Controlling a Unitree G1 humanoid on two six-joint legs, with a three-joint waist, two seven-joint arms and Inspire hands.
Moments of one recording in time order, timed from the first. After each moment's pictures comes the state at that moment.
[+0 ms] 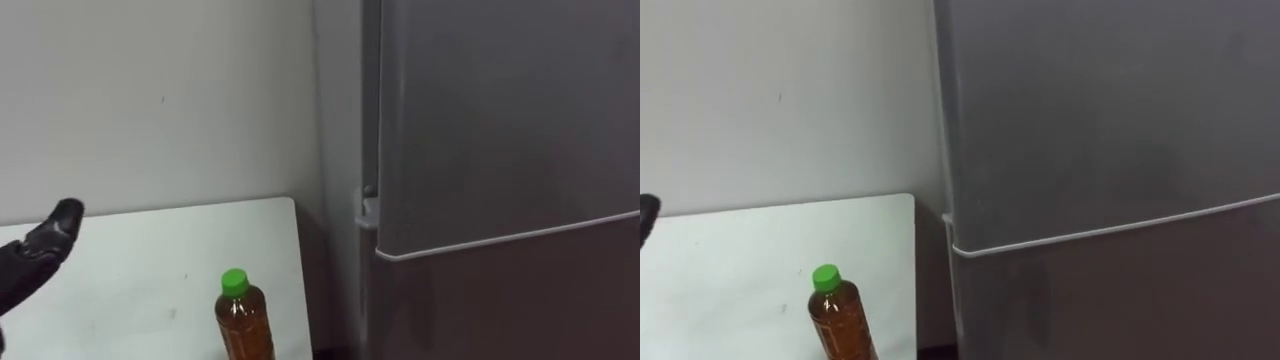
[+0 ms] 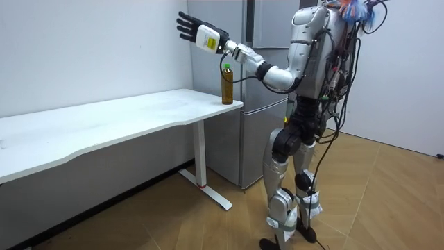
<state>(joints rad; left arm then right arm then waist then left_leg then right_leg) -0.01 0.20 0.18 -0.40 -0.44 -0.13 0.41 0.19 -0.20 -0.08 1.09 0.31 -0.02 0.15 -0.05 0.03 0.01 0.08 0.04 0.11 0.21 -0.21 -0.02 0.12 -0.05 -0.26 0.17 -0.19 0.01</state>
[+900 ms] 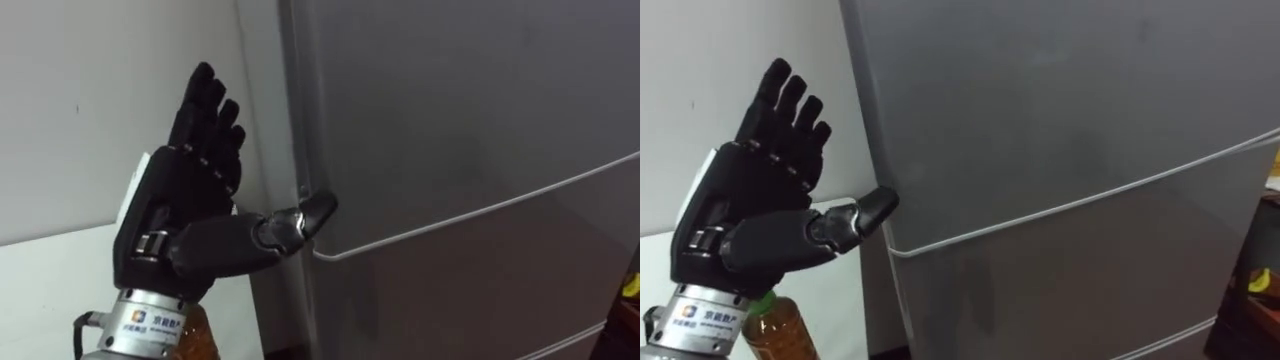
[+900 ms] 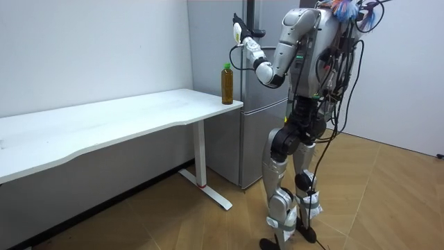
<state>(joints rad) -0.16 0.17 -0.06 -0.39 -0.50 -0.02 -0.02 0.07 -0.19 -0.05 1.20 0.27 -0.02 0.19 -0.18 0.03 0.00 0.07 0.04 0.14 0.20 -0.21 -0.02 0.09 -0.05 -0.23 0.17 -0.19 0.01</state>
